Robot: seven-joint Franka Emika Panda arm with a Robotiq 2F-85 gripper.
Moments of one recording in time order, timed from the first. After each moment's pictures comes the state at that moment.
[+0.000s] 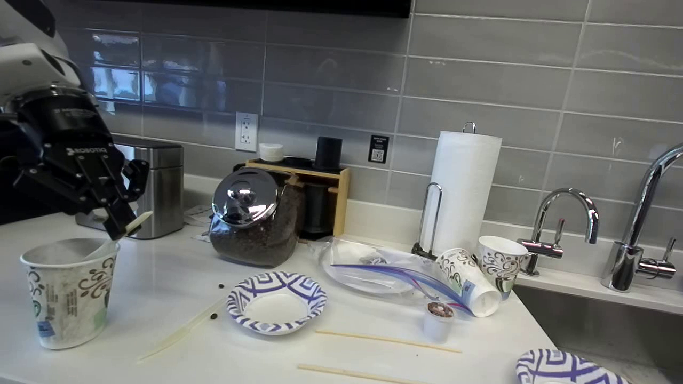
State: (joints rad) arm 0.32 -0.11 0.33 -2.39 -0.69 1.90 2.34
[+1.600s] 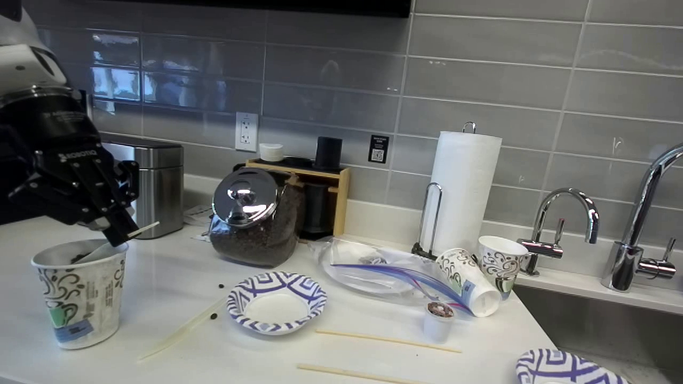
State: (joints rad) arm 0.28 -0.27 0.31 -2.58 -0.69 2.22 2.19
